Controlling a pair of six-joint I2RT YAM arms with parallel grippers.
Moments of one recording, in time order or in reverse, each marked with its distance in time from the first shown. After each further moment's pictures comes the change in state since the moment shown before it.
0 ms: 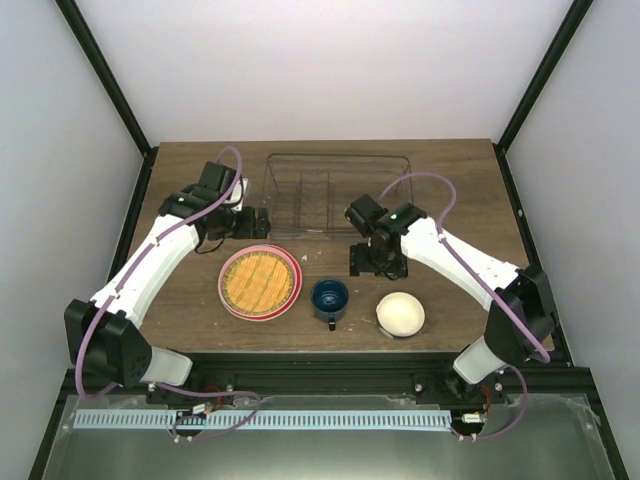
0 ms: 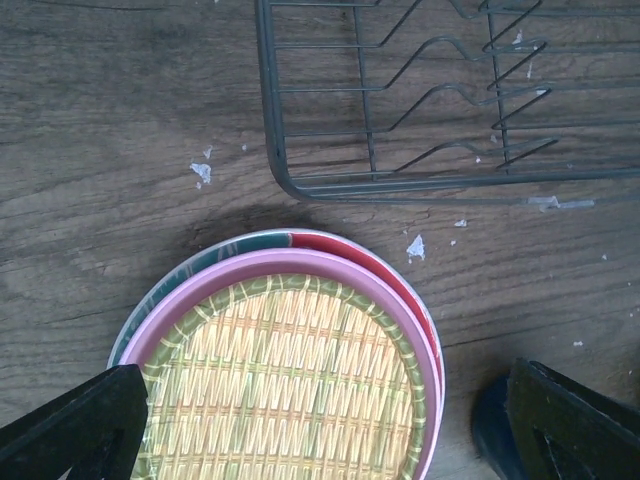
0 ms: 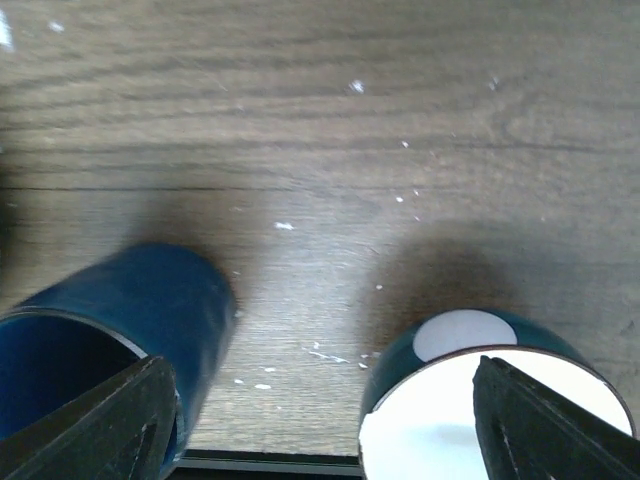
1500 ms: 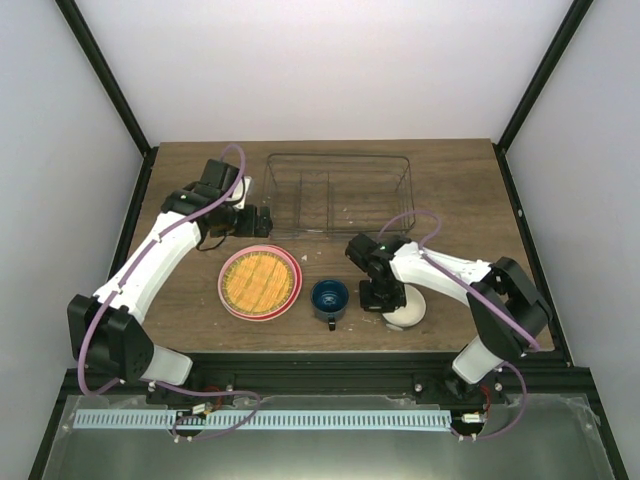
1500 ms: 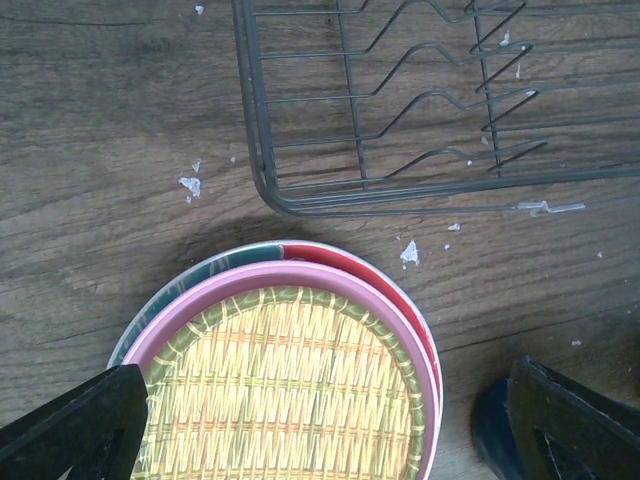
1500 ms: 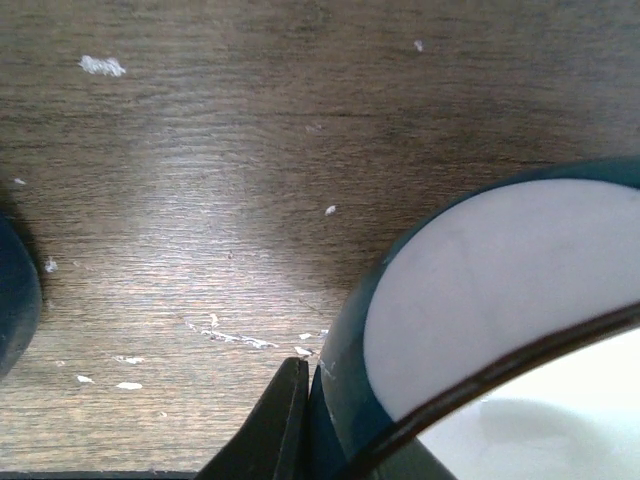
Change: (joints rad) left arm 0.000 0.026 0.017 0.011 0.015 0.034; right arm 0.042 0.035 -0.348 0.158 -0.074 0.023
